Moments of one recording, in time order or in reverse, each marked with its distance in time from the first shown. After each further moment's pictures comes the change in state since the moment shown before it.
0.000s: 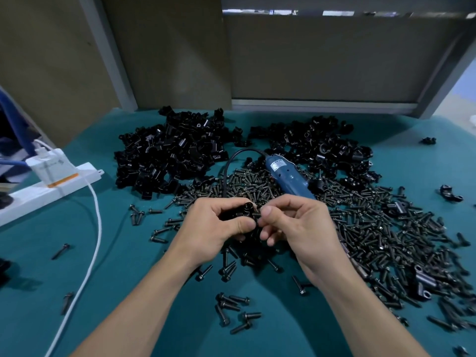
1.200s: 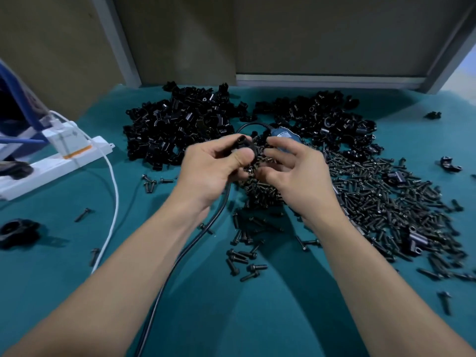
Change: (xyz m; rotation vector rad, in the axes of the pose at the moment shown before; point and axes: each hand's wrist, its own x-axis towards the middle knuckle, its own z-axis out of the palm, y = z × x) left_hand -0.007 0.044 0.001 -0.268 0.209 0.073; right_hand 0.013 -0.014 0.014 -0.430 0.137 -0.087
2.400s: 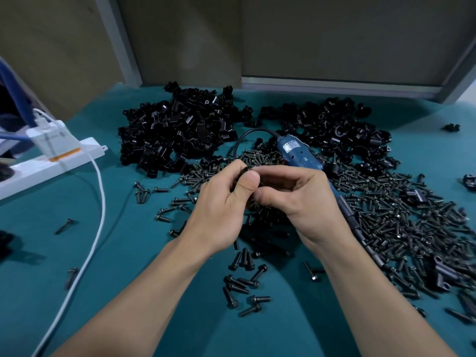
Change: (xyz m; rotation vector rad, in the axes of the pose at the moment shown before) left_hand -0.005 -0.039 -0.003 0.467 -0.107 0.223; right_hand 0.010 0.020 0.006 0.447 -0.274 -0.091
